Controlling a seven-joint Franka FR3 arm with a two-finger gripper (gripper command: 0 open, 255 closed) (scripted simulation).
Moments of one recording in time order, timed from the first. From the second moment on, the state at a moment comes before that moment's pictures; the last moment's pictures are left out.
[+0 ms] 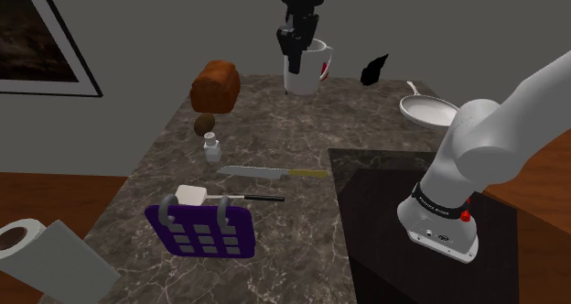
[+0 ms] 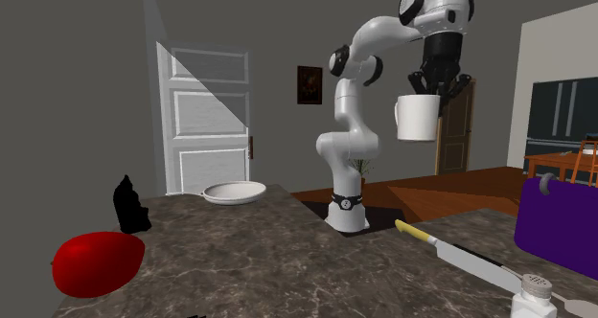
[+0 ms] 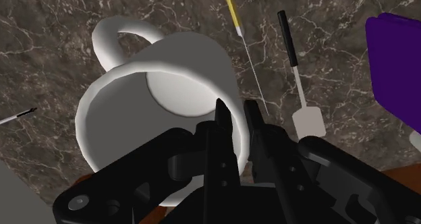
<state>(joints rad) 0.14 -0.44 0.34 -2.01 0.06 1.63 0.25</state>
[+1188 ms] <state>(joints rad) 0.24 -0.38 0.70 -1.87 0.15 1.57 0.71</state>
